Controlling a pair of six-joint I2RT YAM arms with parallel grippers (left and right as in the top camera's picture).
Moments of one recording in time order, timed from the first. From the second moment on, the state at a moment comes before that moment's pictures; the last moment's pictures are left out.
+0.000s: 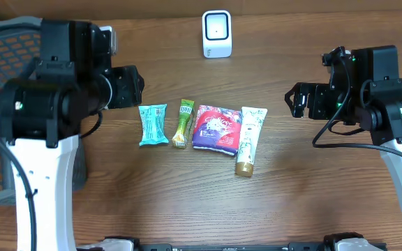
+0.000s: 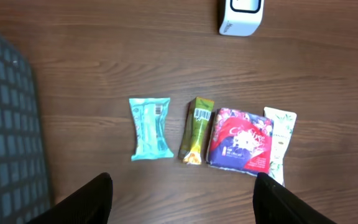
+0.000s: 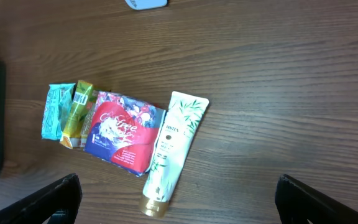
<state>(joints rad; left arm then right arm) -0.10 1.47 1.99 -1.48 0.07 -0.20 0.12 1.34 1.45 -1.10 -0.28 0.17</state>
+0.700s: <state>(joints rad) -0.10 1.29 1.99 -1.59 0.00 -0.20 0.12 1.34 1.45 -1.10 -0.28 0.17</state>
